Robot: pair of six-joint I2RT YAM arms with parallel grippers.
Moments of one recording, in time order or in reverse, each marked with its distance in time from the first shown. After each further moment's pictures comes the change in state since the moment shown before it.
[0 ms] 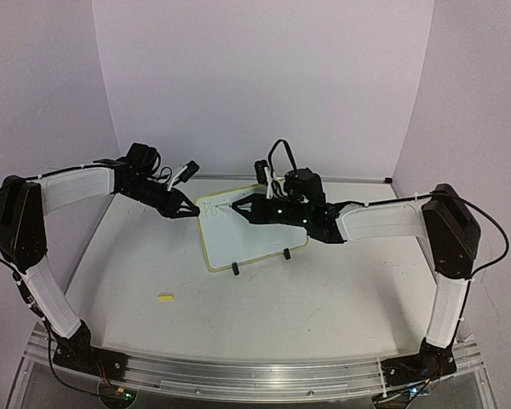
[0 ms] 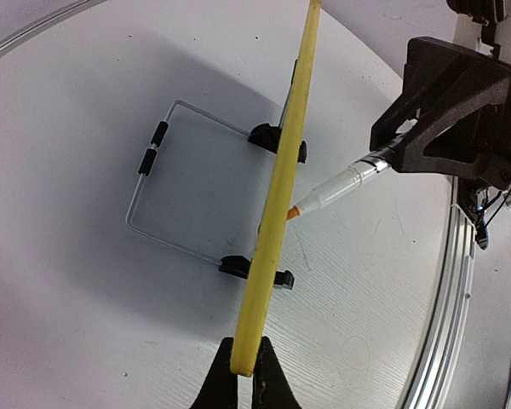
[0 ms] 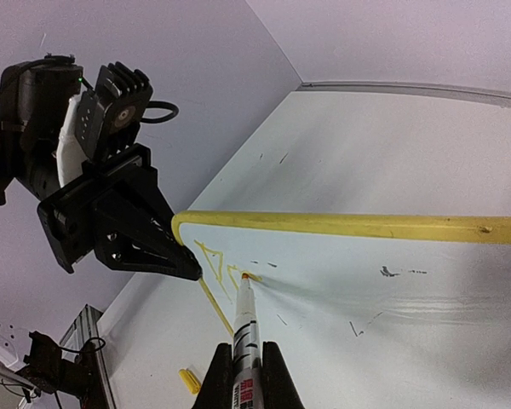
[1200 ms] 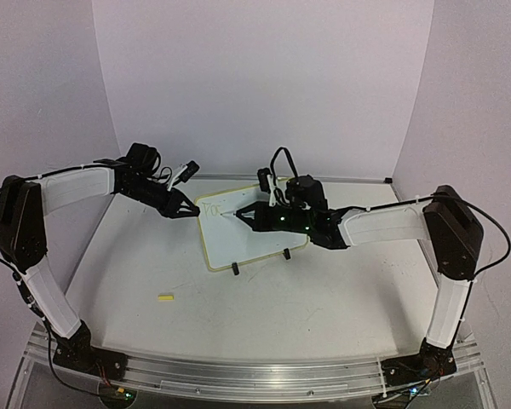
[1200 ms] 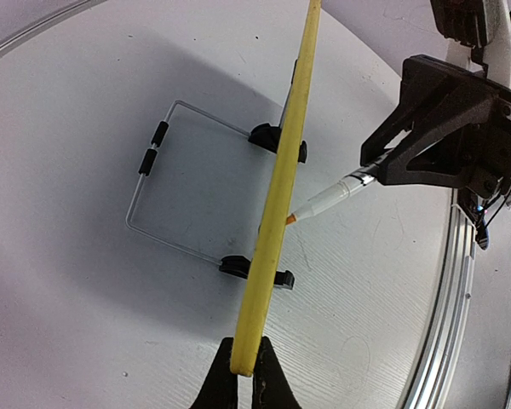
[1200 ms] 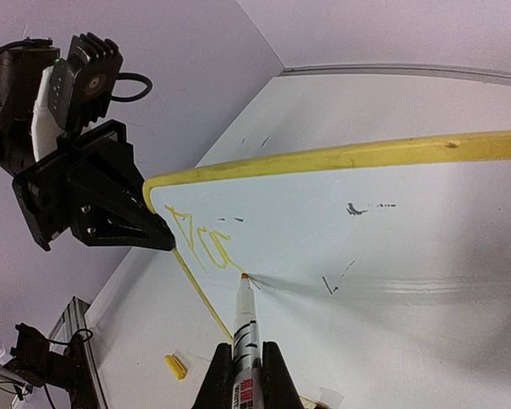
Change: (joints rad) left arm 0.000 0.000 0.000 0.000 -0.002 0.000; right arm 0.005 -0.021 -0.066 -0.001 0.032 0.000
